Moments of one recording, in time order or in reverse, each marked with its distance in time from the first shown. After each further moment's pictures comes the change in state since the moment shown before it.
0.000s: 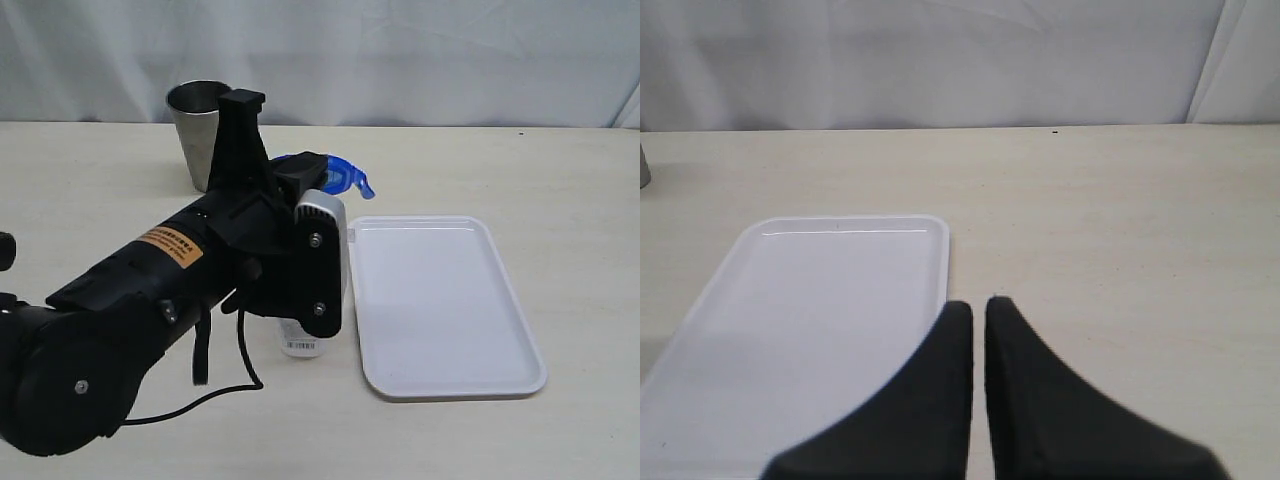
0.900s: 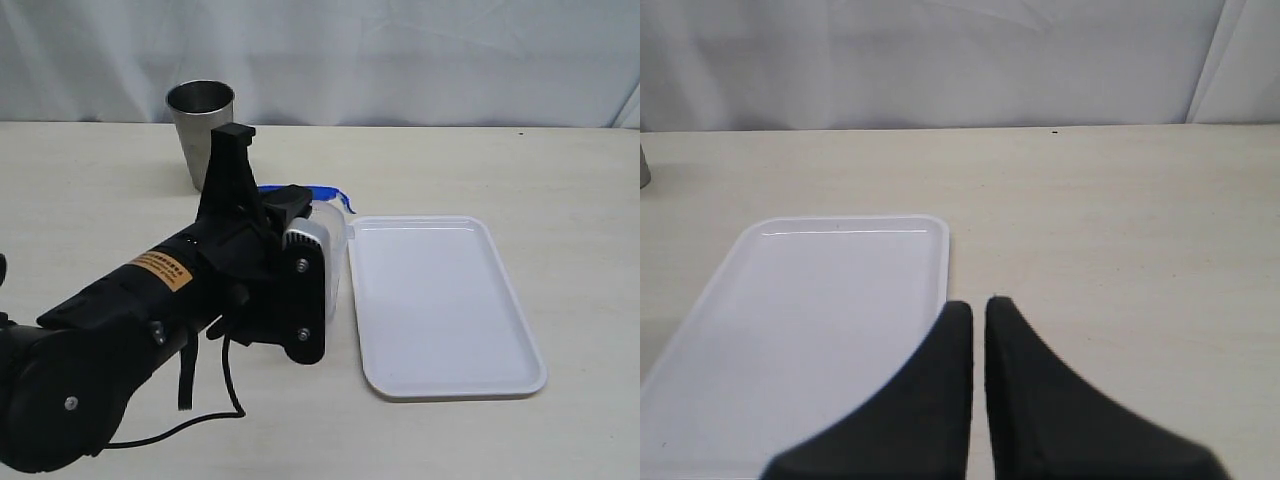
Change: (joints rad) left arm -0.002 0.000 0.047 -0.042 0.047 0.000; right arm 0.000 0.000 0.000 0.000 0.000 0.000
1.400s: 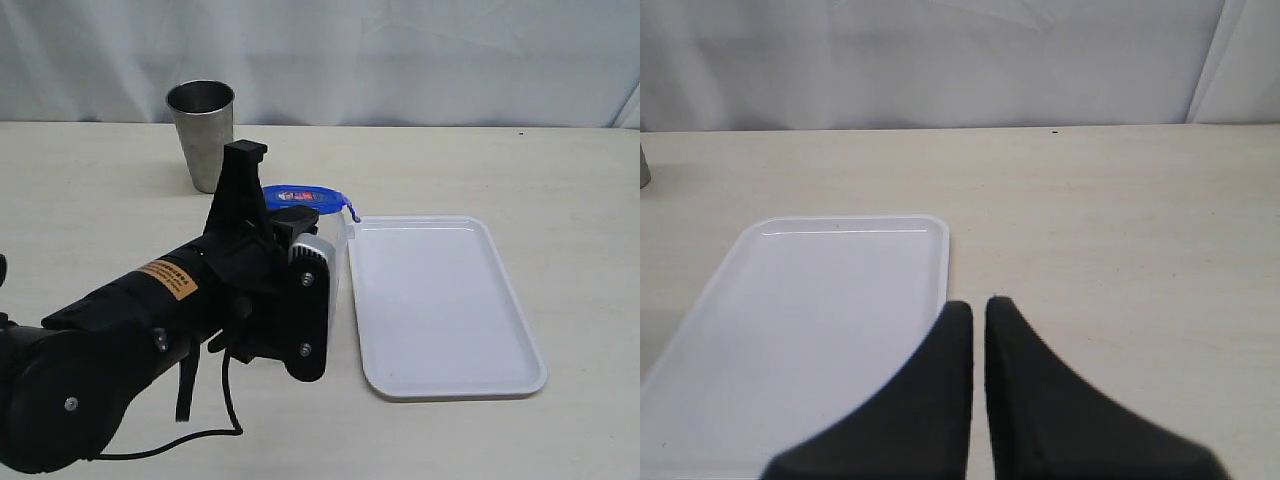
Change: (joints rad) left arm 0.000 0.000 0.000 0.000 0.073 0.000; right arm 0.000 0.000 0.000 0.000 0.000 0.000
